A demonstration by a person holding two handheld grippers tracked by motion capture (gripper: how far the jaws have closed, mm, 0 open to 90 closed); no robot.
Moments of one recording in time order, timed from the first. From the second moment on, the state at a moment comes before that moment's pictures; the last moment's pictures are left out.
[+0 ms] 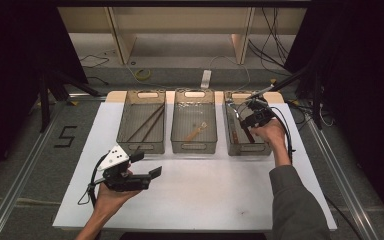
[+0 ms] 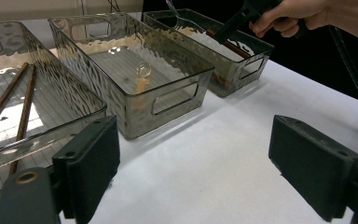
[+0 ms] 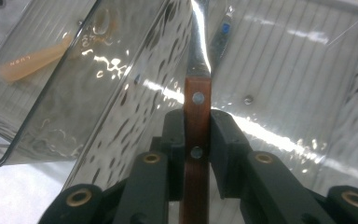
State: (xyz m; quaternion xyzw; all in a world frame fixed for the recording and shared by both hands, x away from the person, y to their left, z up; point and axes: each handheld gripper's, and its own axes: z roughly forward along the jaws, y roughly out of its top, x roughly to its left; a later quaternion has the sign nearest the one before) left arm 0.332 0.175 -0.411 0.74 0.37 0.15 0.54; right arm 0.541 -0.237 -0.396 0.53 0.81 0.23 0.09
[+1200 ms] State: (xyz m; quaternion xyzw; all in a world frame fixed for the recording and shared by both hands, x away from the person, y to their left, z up) left arm 0.334 0.175 -0.411 0.74 0.37 0.15 0.55; right arm 0.464 -0.227 -0.361 0.45 0.80 0.38 0.11
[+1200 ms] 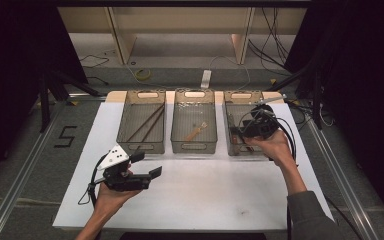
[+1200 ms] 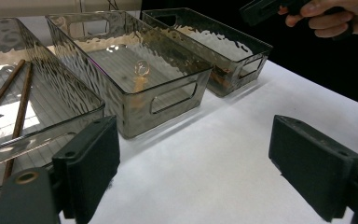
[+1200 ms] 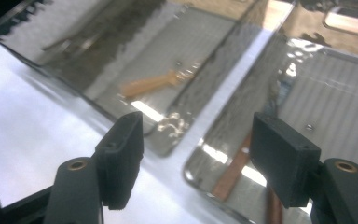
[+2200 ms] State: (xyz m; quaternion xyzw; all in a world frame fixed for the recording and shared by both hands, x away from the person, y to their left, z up) left arm 0.333 0.174 -0.411 0.74 0.37 0.14 0.55; right arm 0.384 -0.228 -0.388 0.40 0.77 0.48 0.11
